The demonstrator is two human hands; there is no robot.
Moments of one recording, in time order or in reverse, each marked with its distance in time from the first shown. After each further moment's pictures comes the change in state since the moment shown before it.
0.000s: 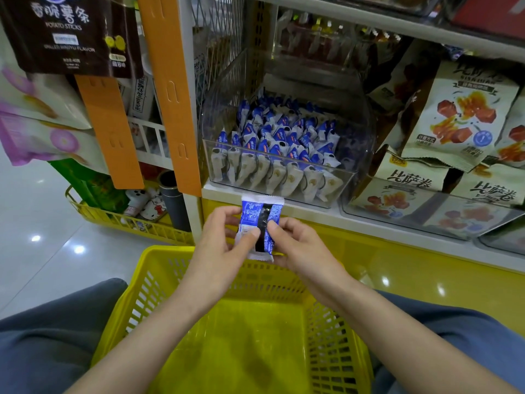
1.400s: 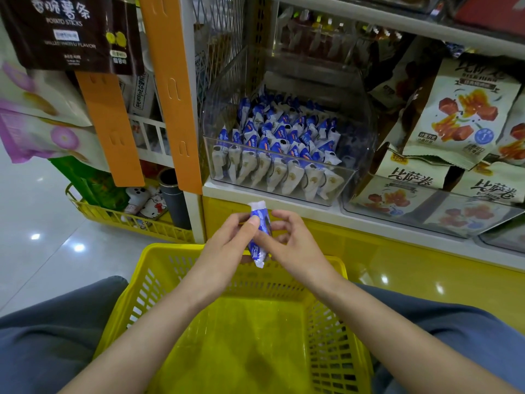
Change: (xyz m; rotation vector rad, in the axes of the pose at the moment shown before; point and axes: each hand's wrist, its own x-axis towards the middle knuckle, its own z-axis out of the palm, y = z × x) left_hand 0.001 0.001 0.003 -0.228 -0.170 -0.207; right_hand 0.014 0.015 0.003 -0.294 0.119 -0.097
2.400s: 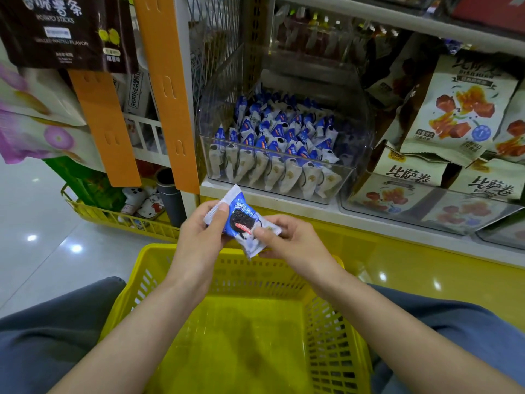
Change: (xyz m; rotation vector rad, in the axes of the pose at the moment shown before) left_hand 0.008 0.004 -0.009 -0.254 0.256 0.036; right_hand -0.004 -0.010 -0.007 0.158 -0.116 0.030
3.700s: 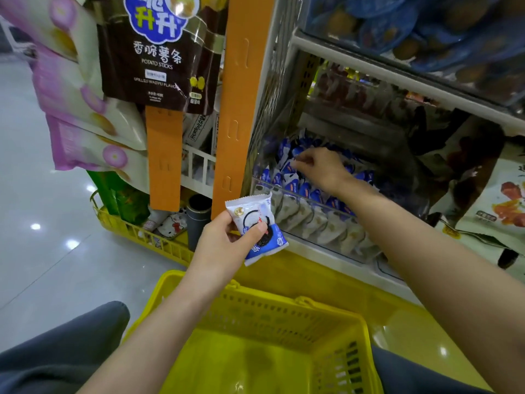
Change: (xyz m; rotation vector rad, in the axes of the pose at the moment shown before) left_hand 0.035 0.034 -0.033 0.225 -0.020 0.107; right_hand 0.181 -0.106 -0.022 -0.991 0.136 -0.267
